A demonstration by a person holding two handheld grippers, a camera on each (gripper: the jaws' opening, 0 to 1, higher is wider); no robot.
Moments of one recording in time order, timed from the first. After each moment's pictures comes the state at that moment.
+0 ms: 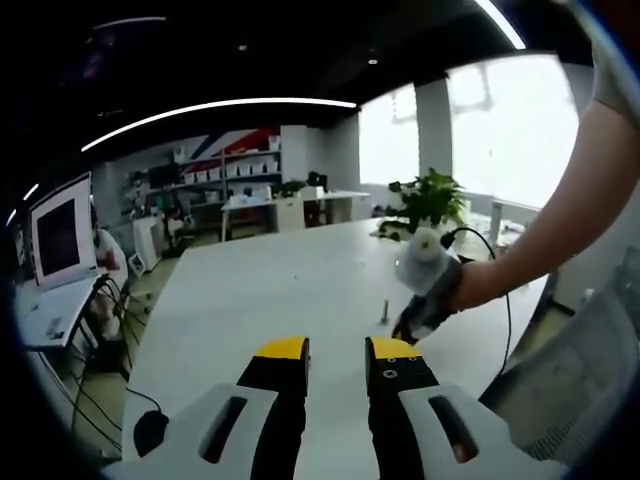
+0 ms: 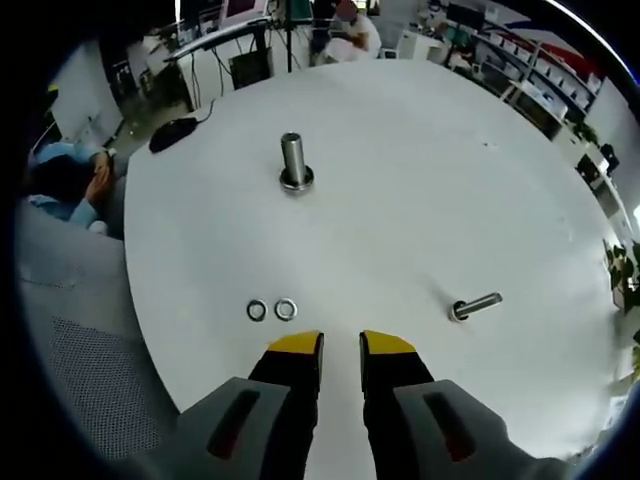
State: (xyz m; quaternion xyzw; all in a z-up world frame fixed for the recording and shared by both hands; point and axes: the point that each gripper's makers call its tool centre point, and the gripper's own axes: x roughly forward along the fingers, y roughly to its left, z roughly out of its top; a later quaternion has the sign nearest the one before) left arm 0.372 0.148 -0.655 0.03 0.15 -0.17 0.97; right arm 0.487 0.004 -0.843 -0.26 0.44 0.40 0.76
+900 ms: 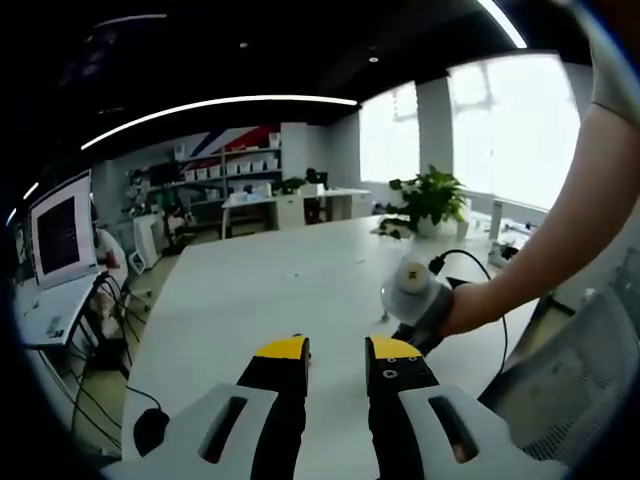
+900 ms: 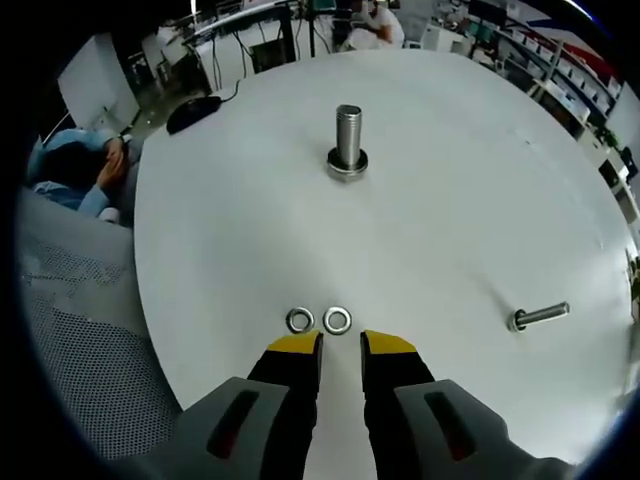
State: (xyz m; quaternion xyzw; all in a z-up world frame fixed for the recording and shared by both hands) left arm 0.372 0.149 -0.658 0.03 0.15 -0.16 0.97; right arm 0.463 0.032 -0.870 -0.27 0.46 0.43 0.73
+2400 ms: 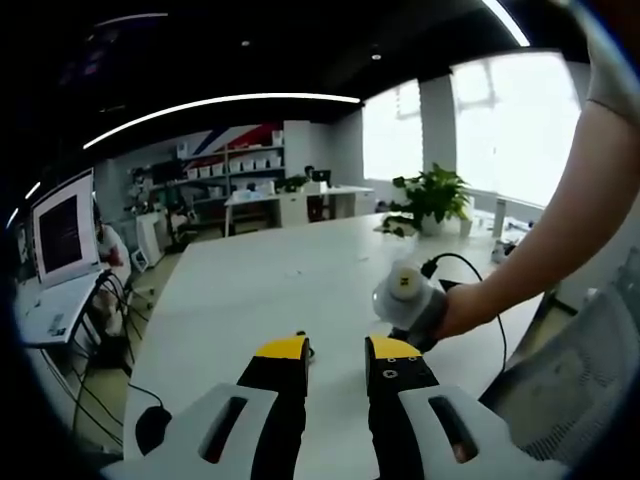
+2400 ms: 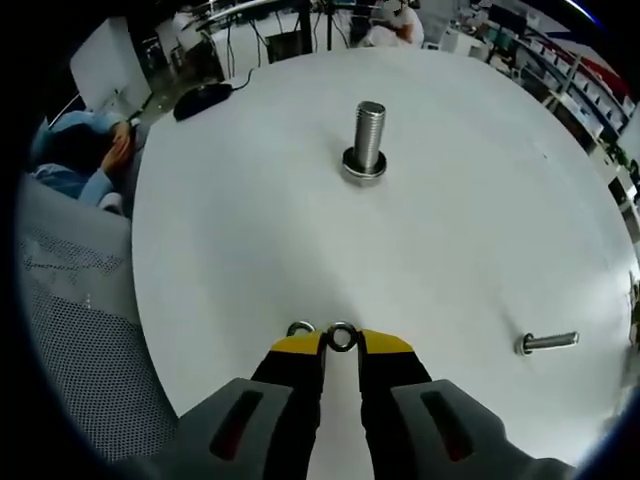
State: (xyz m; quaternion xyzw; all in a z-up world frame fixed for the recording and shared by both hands) left arm 0.373 0.152 -0.660 0.03 0.16 -0.16 0.97; right arm 0.467 0.044 -0.877 -0.28 0.46 0.44 0.72
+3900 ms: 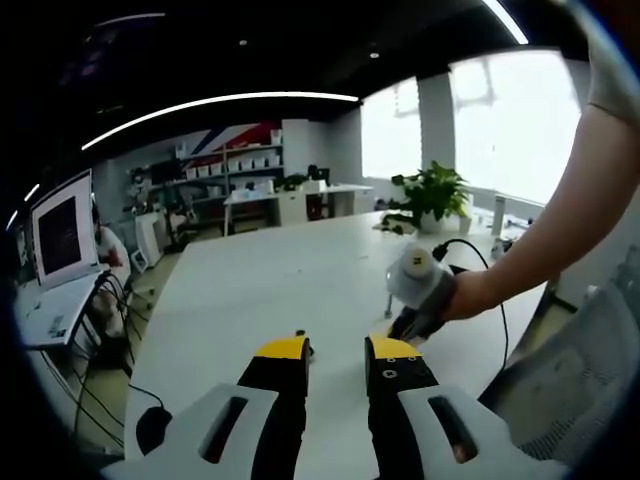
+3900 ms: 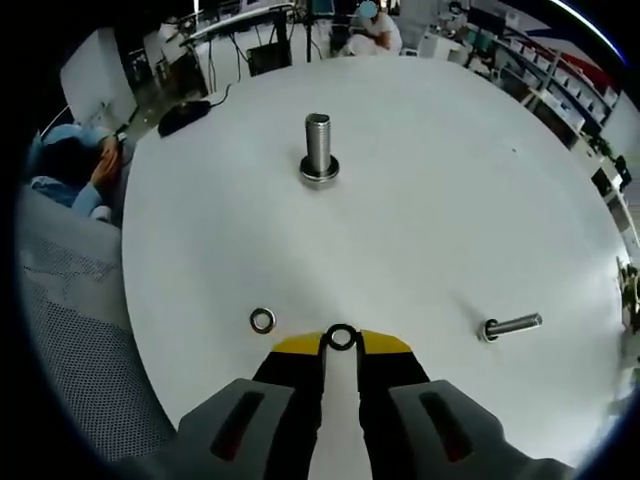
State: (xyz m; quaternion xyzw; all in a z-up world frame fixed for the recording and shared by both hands) left arm 0.373 0.152 -0.661 0.03 0.16 -0.16 0.97; right arm 0.493 0.013 -0.859 -0.27 0.44 0.41 0.75
